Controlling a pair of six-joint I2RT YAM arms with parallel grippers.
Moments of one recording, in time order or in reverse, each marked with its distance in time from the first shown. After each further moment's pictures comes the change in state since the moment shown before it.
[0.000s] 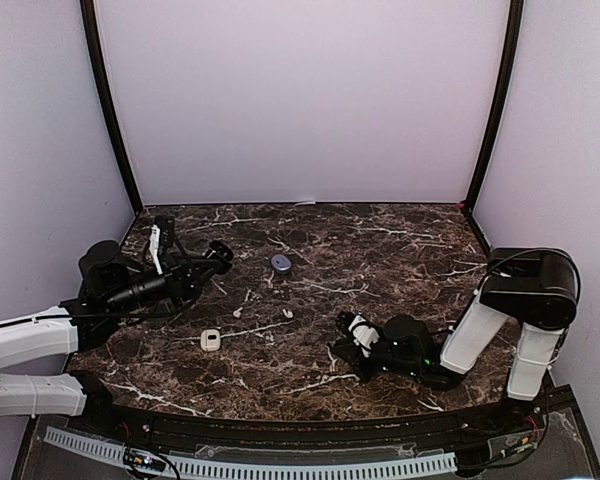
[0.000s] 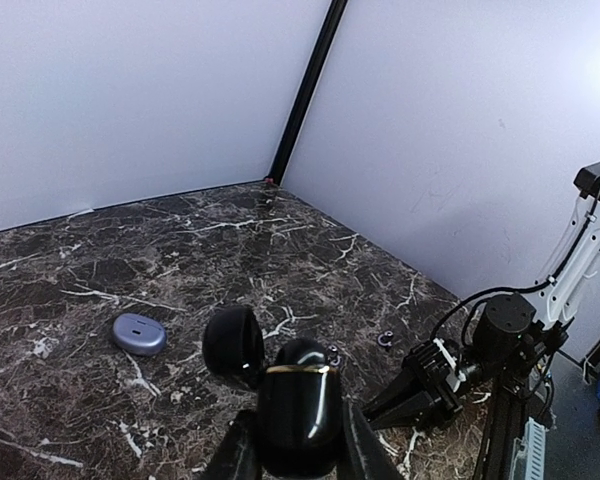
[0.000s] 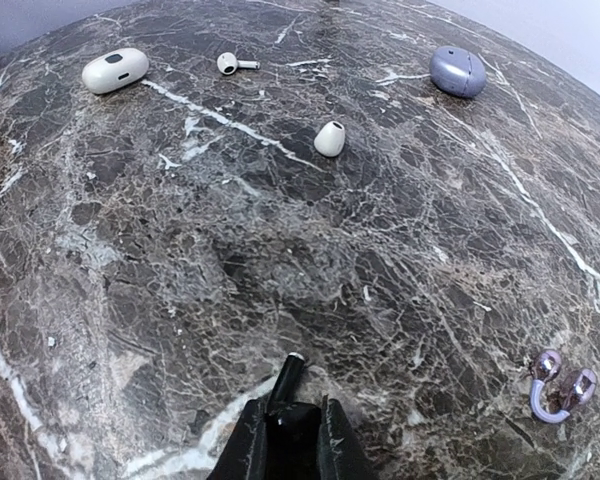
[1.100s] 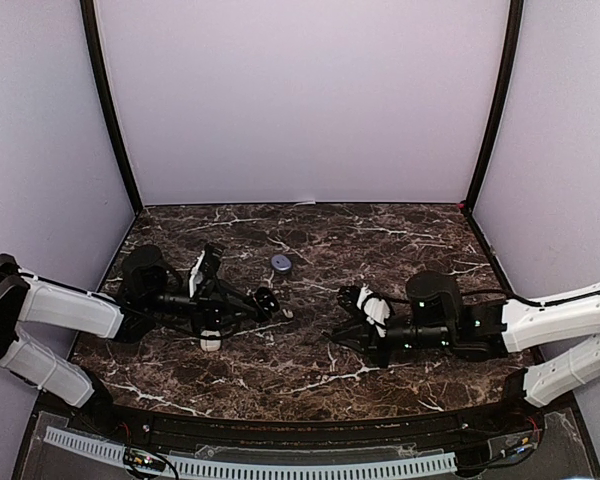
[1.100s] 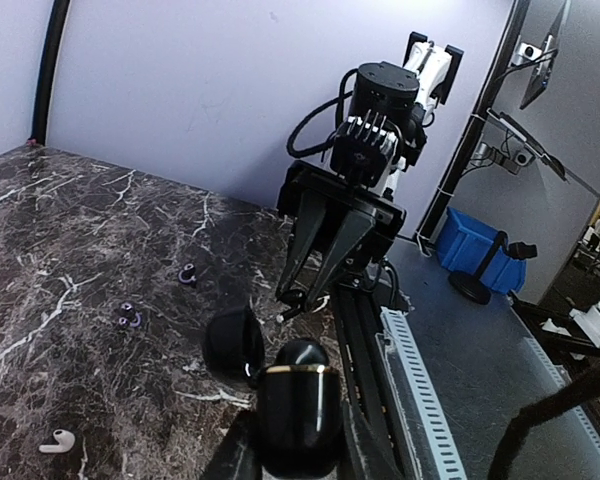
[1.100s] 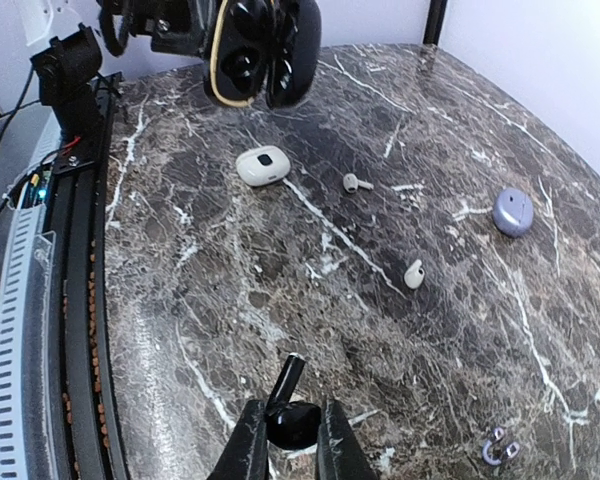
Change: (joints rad) left arm -0.066 0.447 0.032 0.396 0.571 0.048; right arm 0.068 -0.659 0.169 -0.822 -0.165 -0.070
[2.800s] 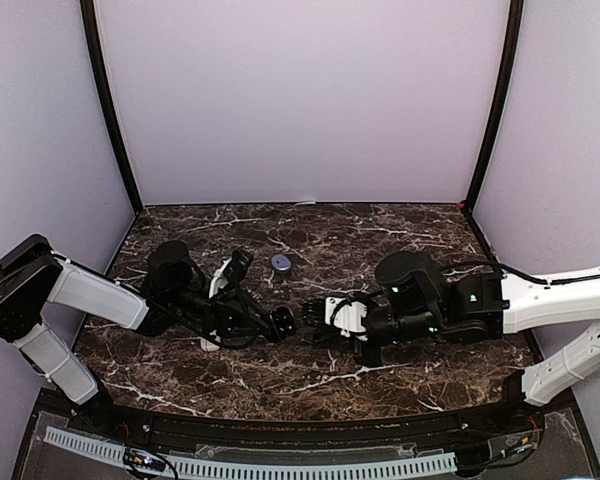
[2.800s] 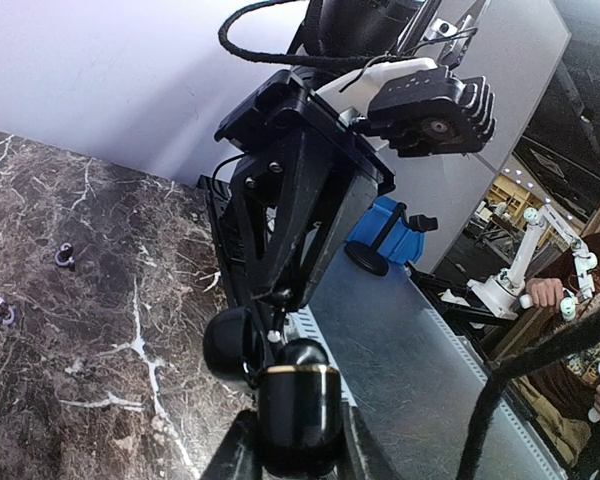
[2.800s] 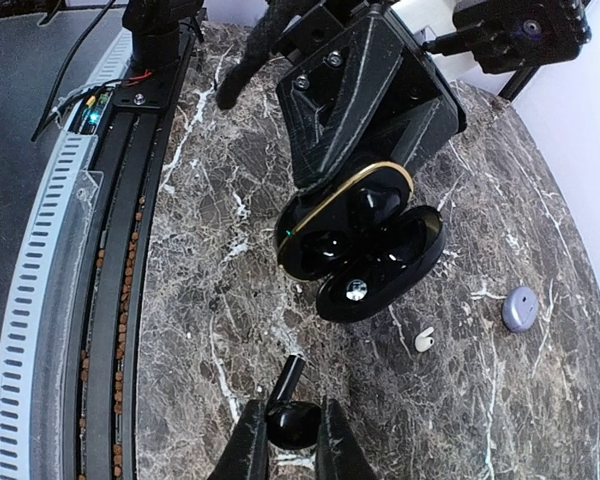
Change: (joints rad) left arm -0.072 0.201 0.131 0.072 0.253 -0.130; right arm 0.123 0.067 0.342 -0.413 0.012 -0.292
